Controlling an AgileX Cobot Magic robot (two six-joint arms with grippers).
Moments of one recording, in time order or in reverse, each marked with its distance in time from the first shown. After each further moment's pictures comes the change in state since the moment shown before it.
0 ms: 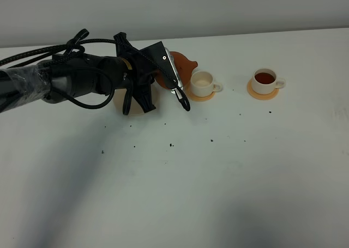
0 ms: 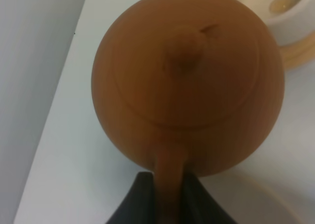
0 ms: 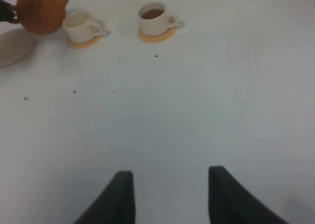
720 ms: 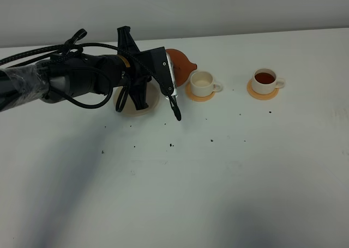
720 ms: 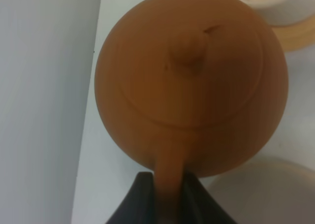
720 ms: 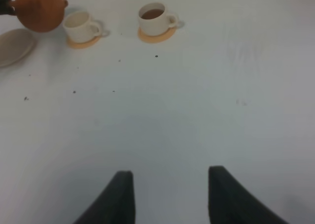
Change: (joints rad) left arm 0.009 0.001 0.001 0.000 -0.059 0.215; right arm 0.000 -0.001 0.000 0.000 0.000 0.000
